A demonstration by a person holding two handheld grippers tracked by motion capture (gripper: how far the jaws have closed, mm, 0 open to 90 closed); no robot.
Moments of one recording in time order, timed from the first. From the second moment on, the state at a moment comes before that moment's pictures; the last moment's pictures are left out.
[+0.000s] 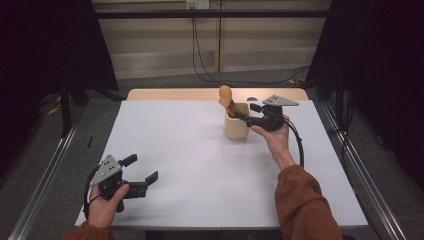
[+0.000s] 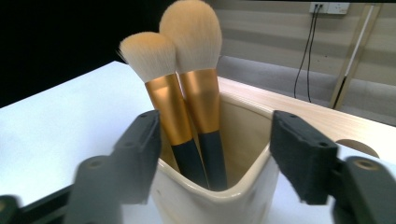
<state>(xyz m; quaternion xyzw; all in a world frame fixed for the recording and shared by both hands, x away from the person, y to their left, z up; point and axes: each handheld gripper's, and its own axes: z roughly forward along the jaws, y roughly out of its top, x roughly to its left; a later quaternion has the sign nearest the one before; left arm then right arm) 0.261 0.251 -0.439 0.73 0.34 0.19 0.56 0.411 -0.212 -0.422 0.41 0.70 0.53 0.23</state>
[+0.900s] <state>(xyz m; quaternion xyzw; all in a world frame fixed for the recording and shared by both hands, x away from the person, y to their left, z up) 0.255 0.252 -0.436 0.73 0.33 0.20 0.56 0.371 -0.222 -0.416 0.43 0.69 0.54 0.22</state>
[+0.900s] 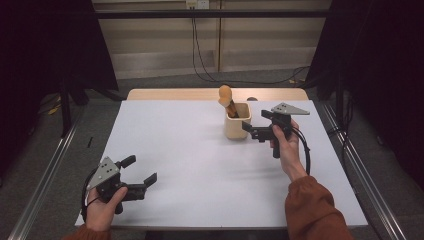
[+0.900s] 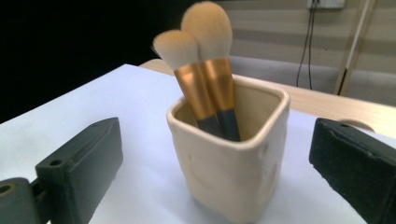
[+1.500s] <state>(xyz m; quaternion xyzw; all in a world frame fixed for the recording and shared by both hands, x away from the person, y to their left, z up) 0.255 0.253 -0.436 0.73 0.33 0.20 0.56 0.333 -0.234 -0.424 0.42 0.68 0.55 0.24</state>
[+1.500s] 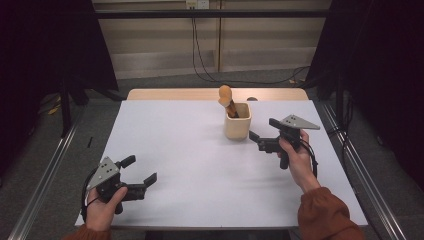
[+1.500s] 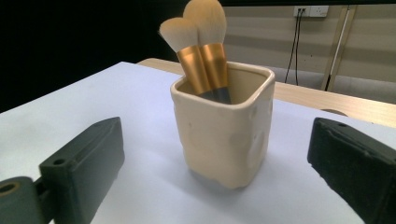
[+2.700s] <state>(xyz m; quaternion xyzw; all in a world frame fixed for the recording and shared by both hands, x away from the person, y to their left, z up) 0.252 0.255 -0.435 0.72 0.34 0.20 0.57 0.239 -0.286 -0.443 0.46 0.67 0.52 0.27</state>
